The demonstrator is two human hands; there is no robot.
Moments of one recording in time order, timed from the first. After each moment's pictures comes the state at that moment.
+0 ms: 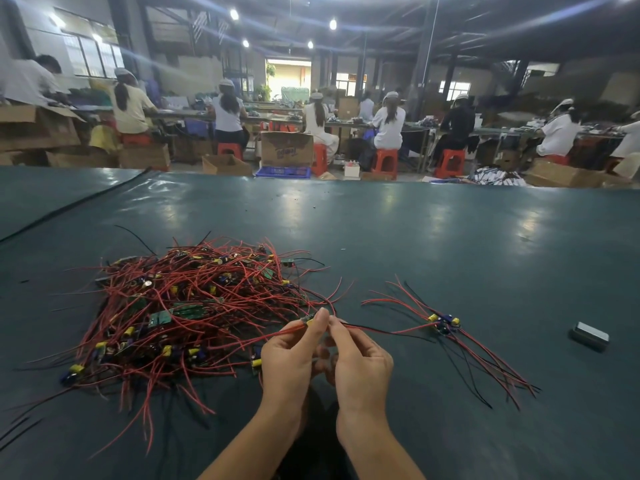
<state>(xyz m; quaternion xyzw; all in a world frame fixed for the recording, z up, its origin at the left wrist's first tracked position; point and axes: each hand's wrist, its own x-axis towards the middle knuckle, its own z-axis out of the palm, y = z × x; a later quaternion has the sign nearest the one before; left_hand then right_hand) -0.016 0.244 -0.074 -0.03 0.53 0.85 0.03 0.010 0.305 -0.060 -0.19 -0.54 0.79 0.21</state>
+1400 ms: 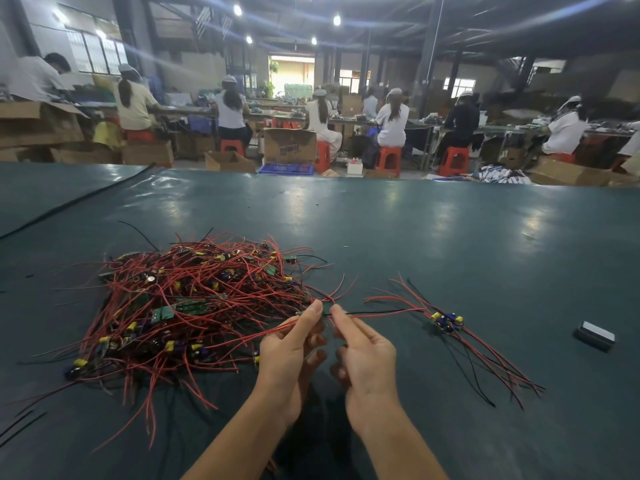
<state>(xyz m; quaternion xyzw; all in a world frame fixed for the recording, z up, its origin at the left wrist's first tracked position) -0.020 0.237 -0.065 -0.07 0.48 0.87 0.09 -0.003 0.319 -0.063 -0.21 -0.52 0.82 0.12</state>
